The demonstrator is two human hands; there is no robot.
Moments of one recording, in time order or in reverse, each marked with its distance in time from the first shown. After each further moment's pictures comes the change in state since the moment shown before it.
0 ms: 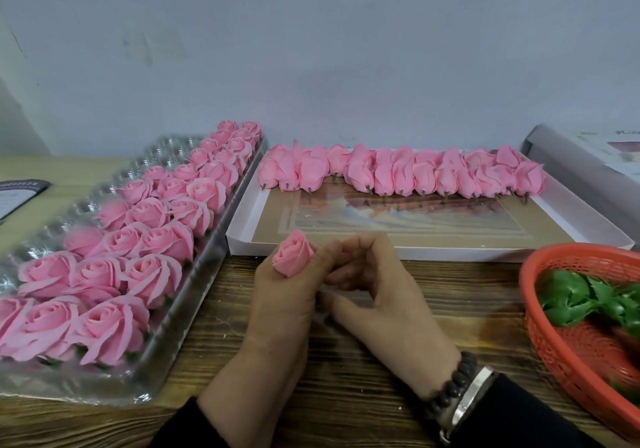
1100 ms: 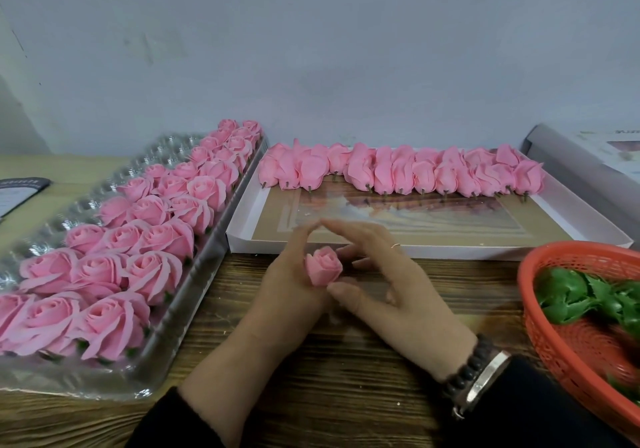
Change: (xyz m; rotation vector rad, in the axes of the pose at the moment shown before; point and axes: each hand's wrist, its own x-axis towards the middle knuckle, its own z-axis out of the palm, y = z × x) left_hand 0.010 0.008 -0.017 0.603 -0.289 0.057; right_hand 0.002 -0.004 -0.021 -0.229 -0.152 -0.192
